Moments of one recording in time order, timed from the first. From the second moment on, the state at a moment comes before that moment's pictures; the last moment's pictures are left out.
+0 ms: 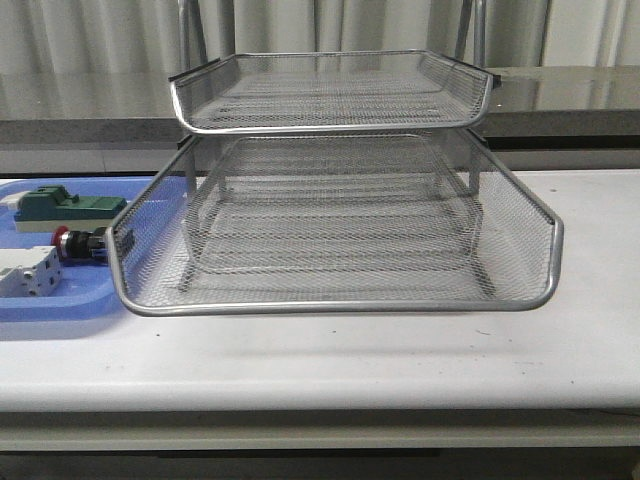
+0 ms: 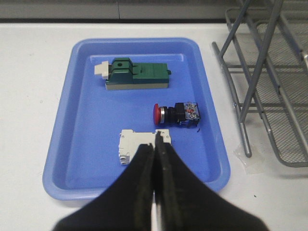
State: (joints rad) left arm -0.04 0.97 -0.76 -0.05 0.44 0.00; right arm 0.10 0.55 -0.73 -0.08 1.02 0.09
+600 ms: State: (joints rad) left arm -0.06 1.42 -1.00 -0.05 0.54 0.22; right arm 0.10 0.55 -0.73 -0.08 1.02 0.09
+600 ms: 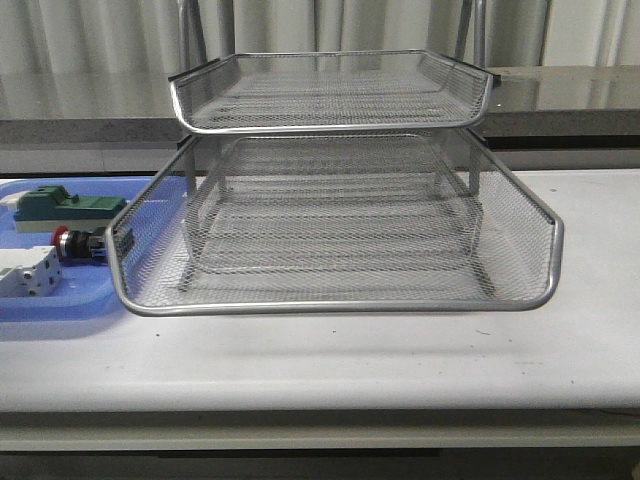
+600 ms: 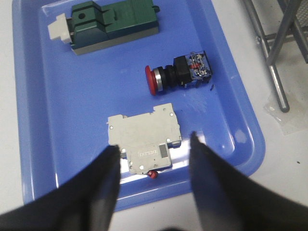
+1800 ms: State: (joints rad) left arm -0.09 2.04 -1.78 -0.08 1.03 0.94; right arm 0.10 0.55 -0.73 -0.08 1.02 0.09
